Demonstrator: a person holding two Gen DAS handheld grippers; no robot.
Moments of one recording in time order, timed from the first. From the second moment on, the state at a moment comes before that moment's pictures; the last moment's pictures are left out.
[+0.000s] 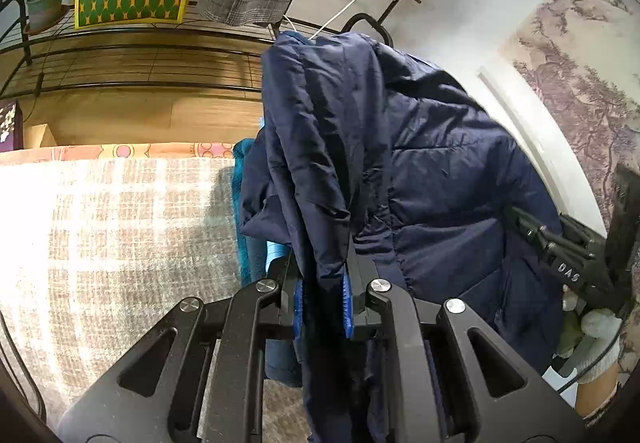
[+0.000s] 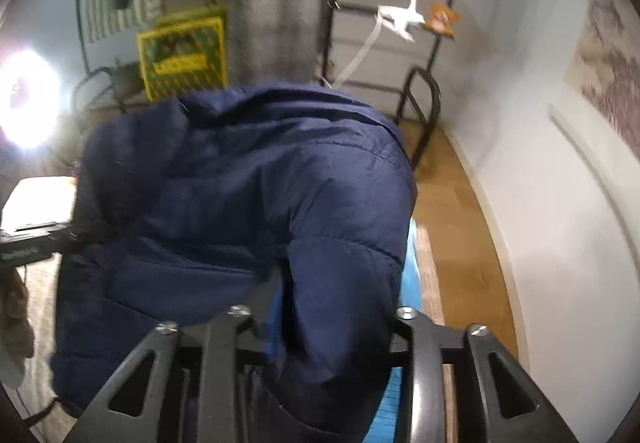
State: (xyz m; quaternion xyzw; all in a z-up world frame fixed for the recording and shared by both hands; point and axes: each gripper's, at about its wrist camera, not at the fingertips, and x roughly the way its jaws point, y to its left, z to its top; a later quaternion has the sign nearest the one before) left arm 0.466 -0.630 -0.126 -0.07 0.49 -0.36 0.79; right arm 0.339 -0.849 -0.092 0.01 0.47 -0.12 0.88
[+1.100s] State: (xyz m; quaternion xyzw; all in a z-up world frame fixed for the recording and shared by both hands) left arm 0.360 -0.524 0.011 -0.02 0.37 -0.36 0.86; right arm 0.216 -0.815 0.029 0.04 0.34 -0.21 0.92
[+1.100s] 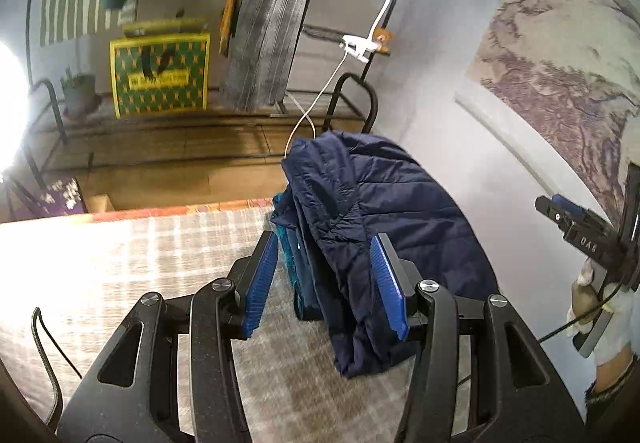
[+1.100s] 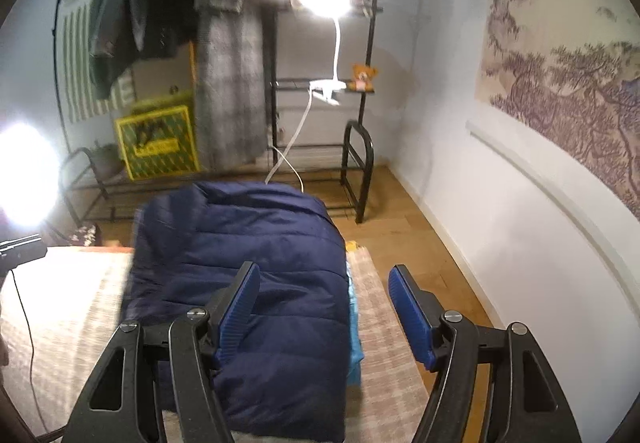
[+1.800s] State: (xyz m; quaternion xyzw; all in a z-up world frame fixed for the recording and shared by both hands) left arm 0.157 -0.342 0.143 0.01 0.26 -0.38 0.89; right arm 0.029 -0.651 0.163 0.03 0.25 -0.21 0.95
